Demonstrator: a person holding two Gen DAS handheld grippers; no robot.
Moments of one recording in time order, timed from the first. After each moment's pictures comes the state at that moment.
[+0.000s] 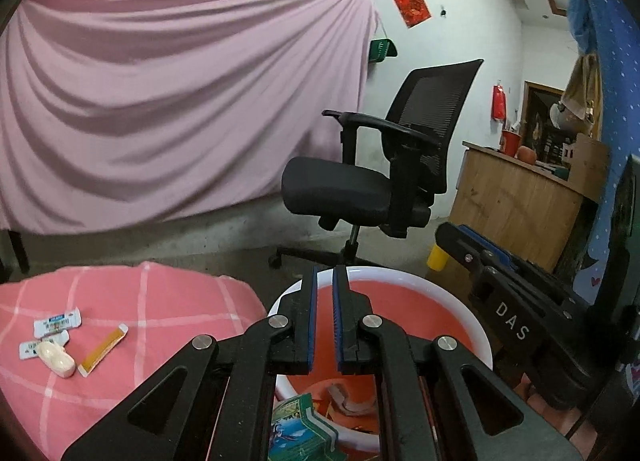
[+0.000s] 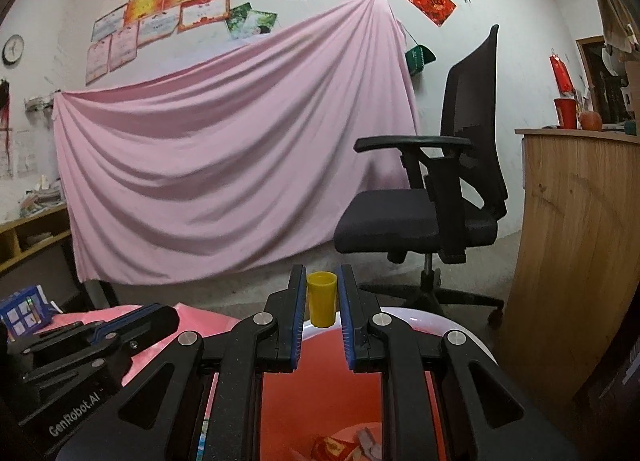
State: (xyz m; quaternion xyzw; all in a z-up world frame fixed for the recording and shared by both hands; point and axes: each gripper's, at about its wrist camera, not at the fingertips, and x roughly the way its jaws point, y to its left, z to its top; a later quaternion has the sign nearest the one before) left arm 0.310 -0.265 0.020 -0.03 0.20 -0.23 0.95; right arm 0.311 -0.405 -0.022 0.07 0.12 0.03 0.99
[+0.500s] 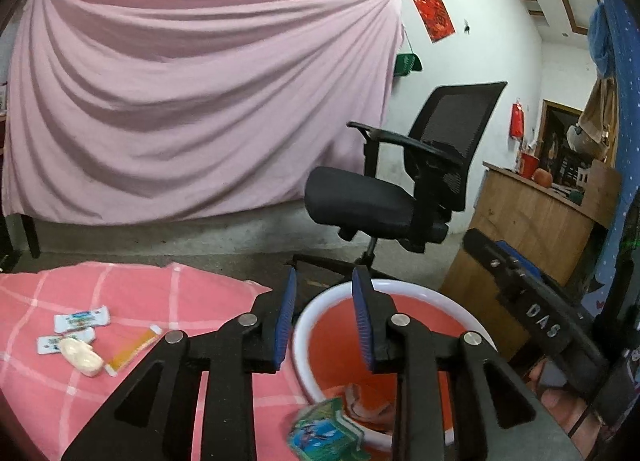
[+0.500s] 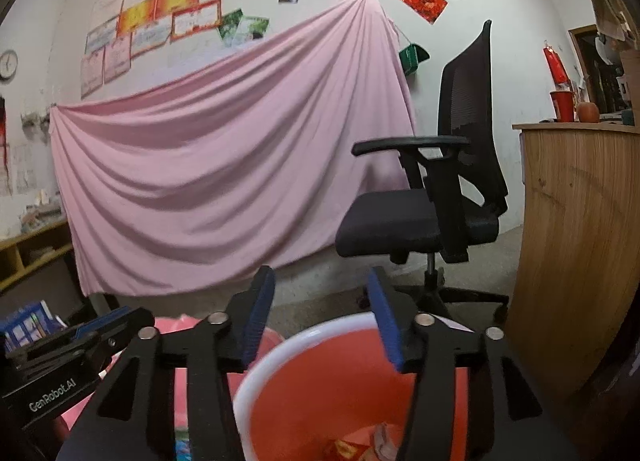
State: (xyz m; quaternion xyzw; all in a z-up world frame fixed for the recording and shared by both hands) left arm 0.303 -0.226 0.032 -0.05 0.20 -0.19 0.96; right arm 0.308 -0.407 -0.012 0.09 0.10 0.03 0.99
